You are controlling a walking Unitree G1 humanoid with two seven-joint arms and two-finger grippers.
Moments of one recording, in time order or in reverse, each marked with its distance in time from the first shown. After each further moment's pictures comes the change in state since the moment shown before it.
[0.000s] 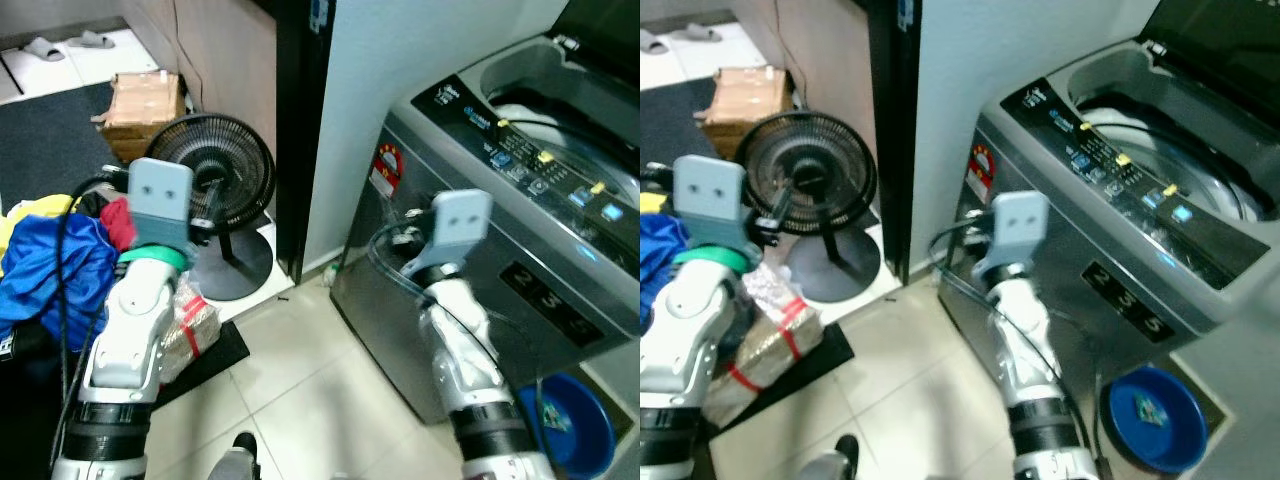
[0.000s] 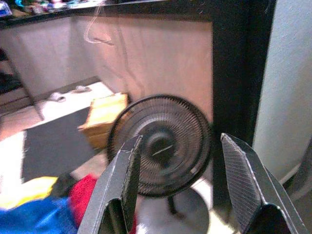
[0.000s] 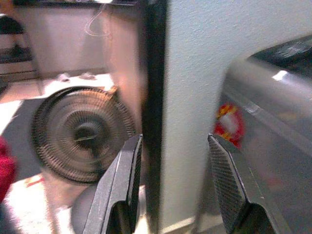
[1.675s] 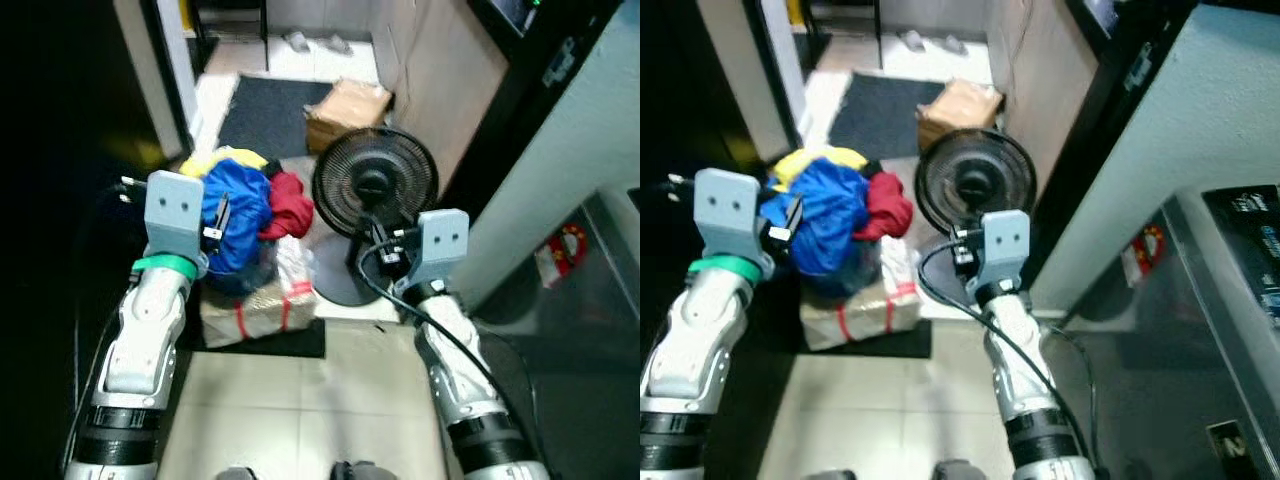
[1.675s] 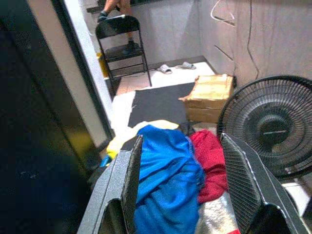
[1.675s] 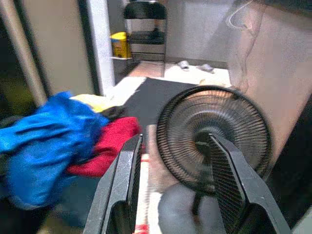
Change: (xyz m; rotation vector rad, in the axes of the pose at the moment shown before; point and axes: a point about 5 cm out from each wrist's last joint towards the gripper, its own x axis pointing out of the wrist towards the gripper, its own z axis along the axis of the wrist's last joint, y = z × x) left arm 0.001 -0.014 -0.002 0.026 -0.018 -0.039; right arm -0.003 -0.002 -0.010 0.002 0.032 -0.007
